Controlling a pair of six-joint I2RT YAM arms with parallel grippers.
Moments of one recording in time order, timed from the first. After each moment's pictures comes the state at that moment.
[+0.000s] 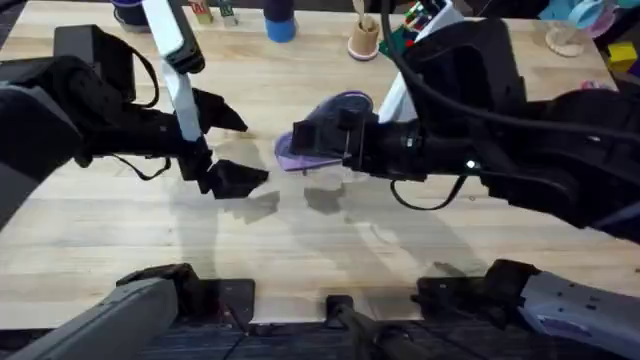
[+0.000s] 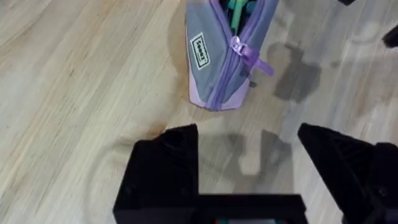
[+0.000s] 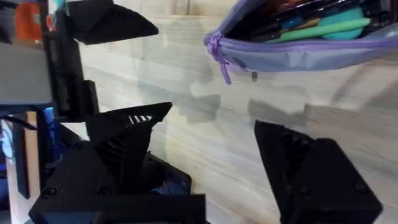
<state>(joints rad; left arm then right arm) 0.17 1.21 0.80 -0.92 0.79 1.15 0.80 1.14 0.90 -0.56 -0.15 0.88</state>
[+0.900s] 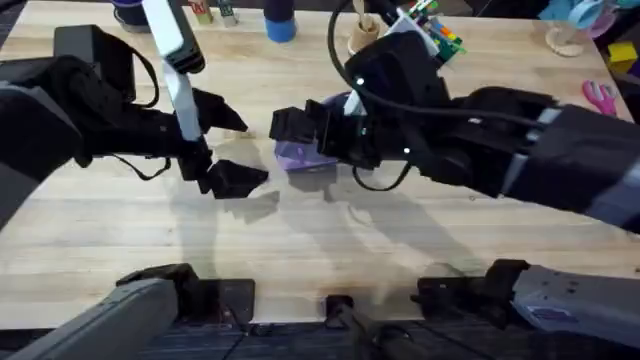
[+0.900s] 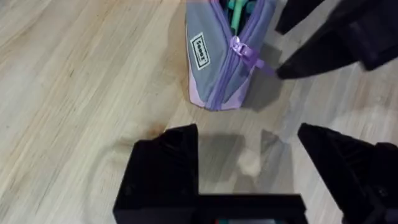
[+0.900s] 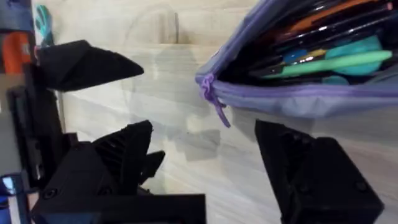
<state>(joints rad) 0.17 1.21 0.80 -0.92 0.79 1.15 0.80 1.36 0.90 -0.34 -0.10 0.94</state>
